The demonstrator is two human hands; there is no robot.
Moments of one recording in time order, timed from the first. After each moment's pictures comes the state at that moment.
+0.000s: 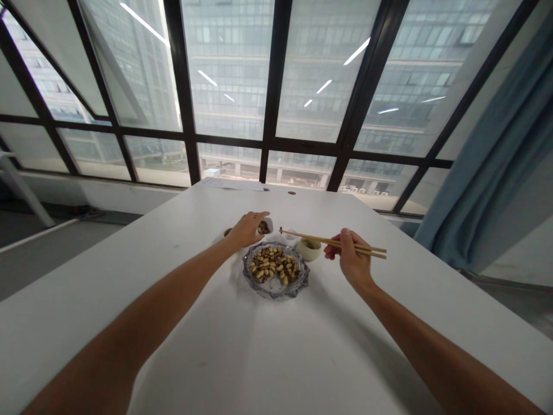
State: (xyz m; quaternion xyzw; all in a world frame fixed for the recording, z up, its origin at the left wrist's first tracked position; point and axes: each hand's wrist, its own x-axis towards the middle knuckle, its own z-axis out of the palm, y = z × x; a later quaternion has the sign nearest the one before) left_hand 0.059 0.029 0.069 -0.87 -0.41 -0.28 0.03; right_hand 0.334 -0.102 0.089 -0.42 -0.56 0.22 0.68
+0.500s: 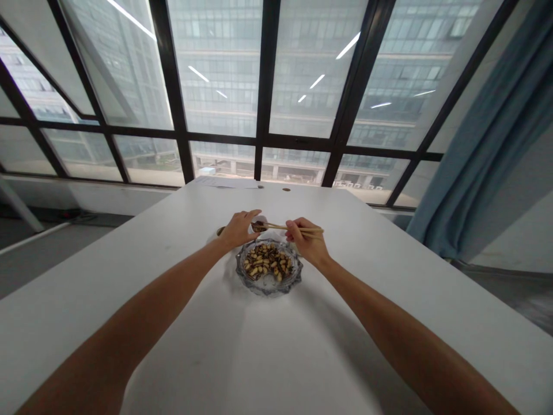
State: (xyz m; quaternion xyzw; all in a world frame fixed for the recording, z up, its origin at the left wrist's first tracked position) left_hand 0.057 0.026 0.061 -0.86 -0.41 -0.31 0.05; right_hand 0.287 -0.067 0.087 -0.44 -0.65 0.21 0.58
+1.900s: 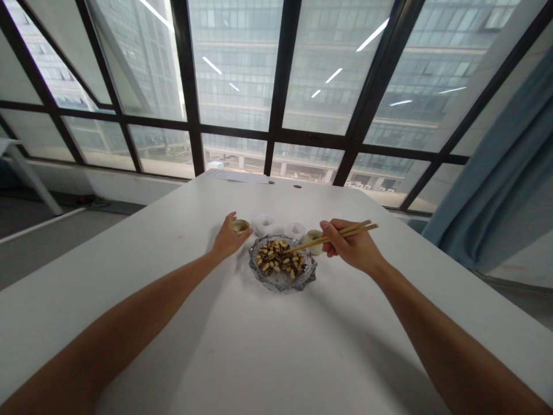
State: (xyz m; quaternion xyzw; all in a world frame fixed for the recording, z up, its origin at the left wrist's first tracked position) left_hand 0.014 0.003 0.001 -0.65 -0.56 -0.49 -0.13; right_hand 0.320 -0.113 0.136 -0.47 -0.74 0.21 0.44
